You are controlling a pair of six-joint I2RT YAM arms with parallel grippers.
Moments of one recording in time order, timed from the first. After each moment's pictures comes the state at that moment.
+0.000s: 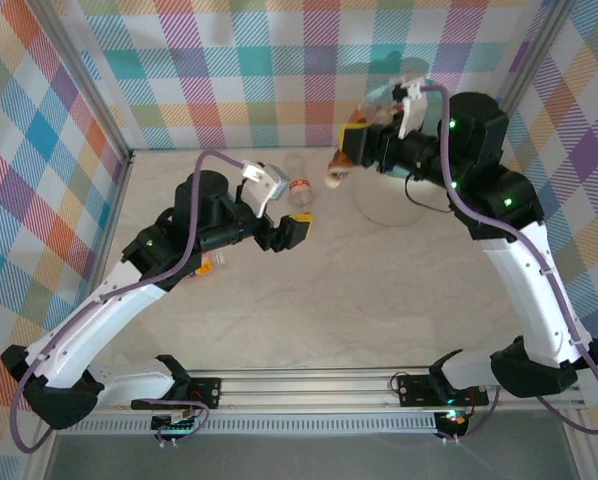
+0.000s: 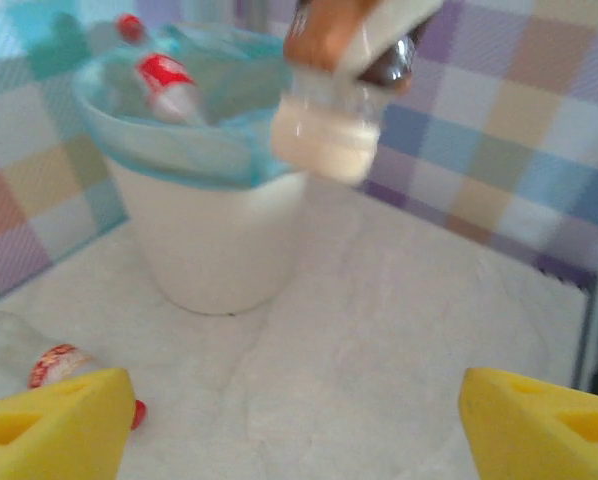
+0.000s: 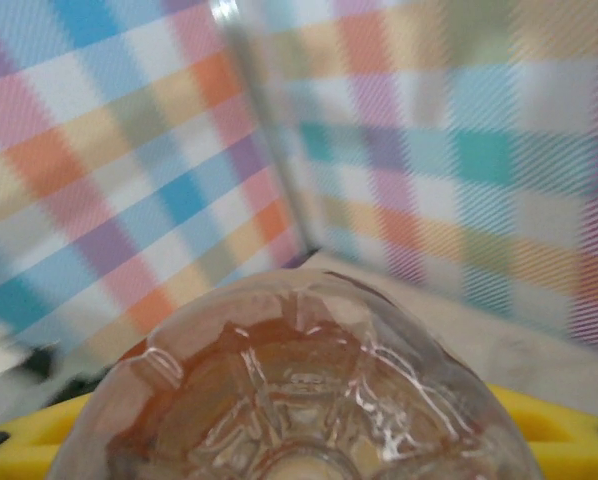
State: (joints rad) left arm -0.76 1.14 1.38 -0.50 0.15 0.01; right arm 0.52 1.38 1.99 -0.72 -0.23 0.21
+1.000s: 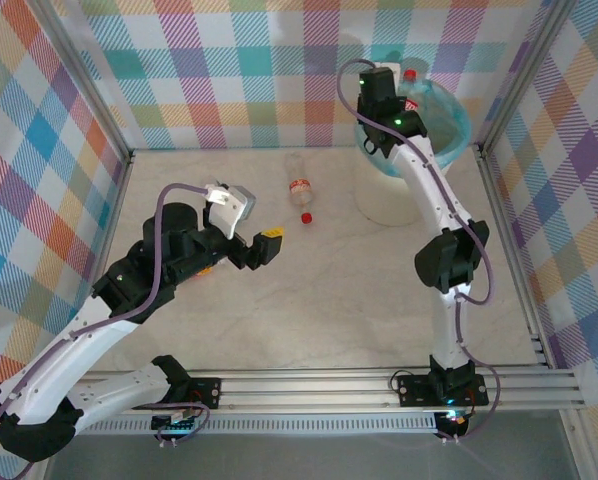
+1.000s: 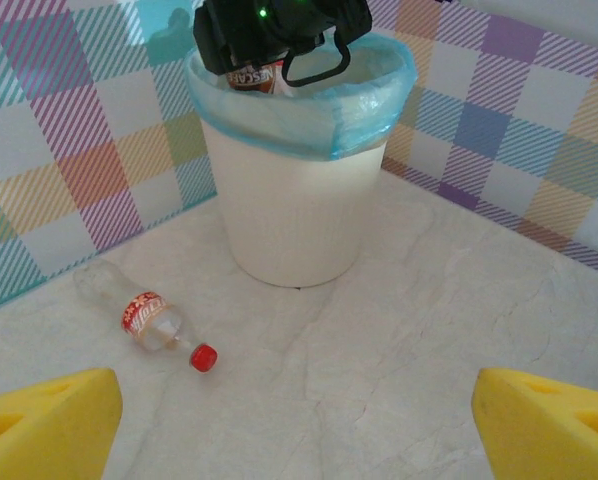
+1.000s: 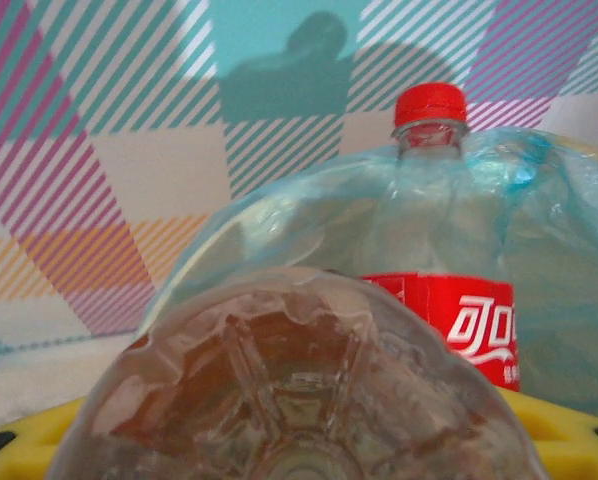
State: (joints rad) left arm -0.76 0.93 1.19 -0.51 0.01 0.00; right arm 0.36 2.14 2.36 -0.72 0.51 0.22
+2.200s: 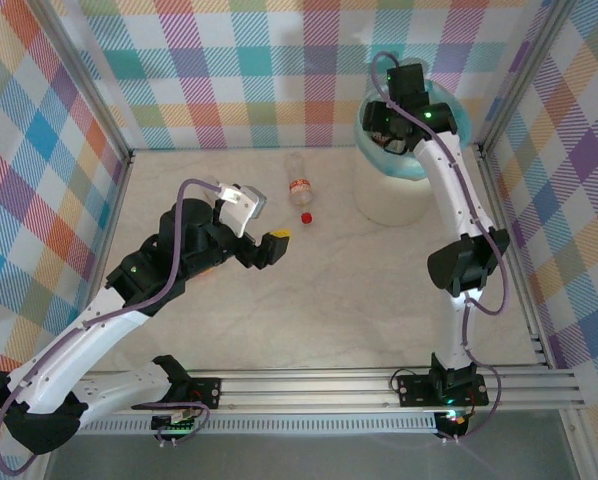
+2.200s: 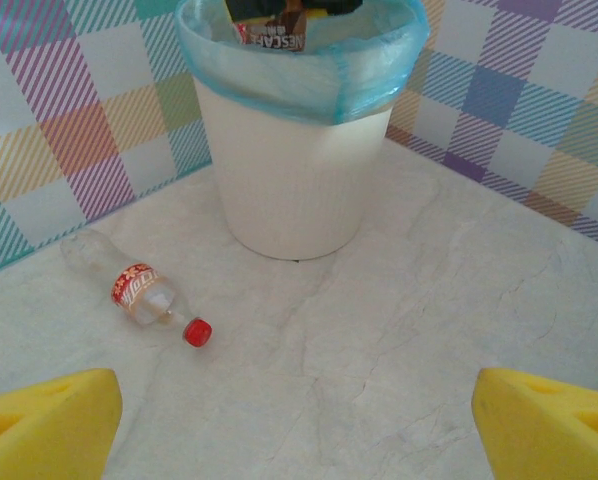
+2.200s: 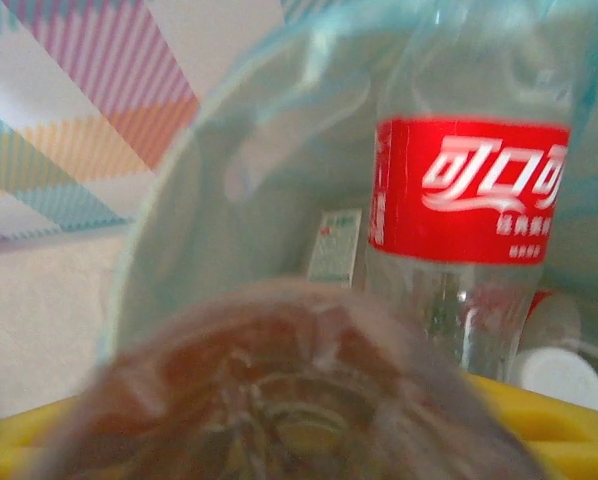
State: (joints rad) left arm -0.76 0.99 1.19 -0.53 0.01 -0.01; right arm 0.30 2.07 2.39 -1.01 0.17 0.31
